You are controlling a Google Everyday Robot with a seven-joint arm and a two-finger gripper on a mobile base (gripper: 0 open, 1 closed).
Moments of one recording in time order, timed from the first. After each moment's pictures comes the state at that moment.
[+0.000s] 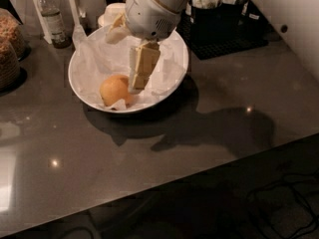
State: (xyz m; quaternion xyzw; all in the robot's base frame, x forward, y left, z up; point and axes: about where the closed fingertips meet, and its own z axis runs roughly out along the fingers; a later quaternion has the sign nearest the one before) arm 0.525 0.079 0.966 -0.82 0.49 0.15 0.25
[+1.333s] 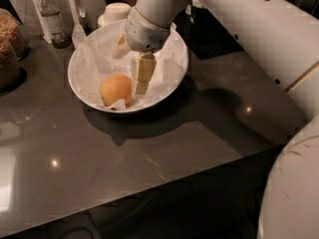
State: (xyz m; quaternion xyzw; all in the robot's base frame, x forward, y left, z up) arm 0.571 0.082 0.903 -0.83 0.51 0.15 0.19
